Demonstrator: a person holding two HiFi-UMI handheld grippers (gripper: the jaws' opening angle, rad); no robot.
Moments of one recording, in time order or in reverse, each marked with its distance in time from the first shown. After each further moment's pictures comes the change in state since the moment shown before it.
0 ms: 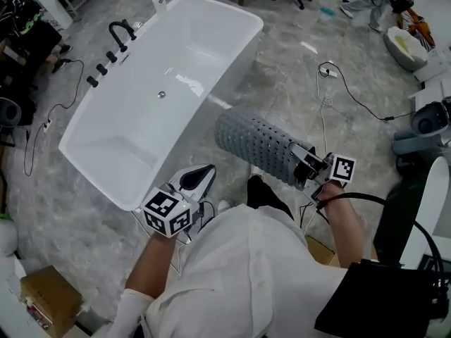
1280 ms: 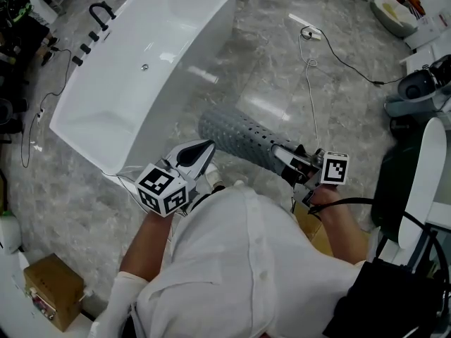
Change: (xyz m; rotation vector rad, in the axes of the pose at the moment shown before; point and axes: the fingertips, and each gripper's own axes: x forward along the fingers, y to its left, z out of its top) left arm 0.001 -0.157 -0.043 0.021 0.017 -0.093; right arm -0.140 0.093 -0.129 0.011 0.065 0.079
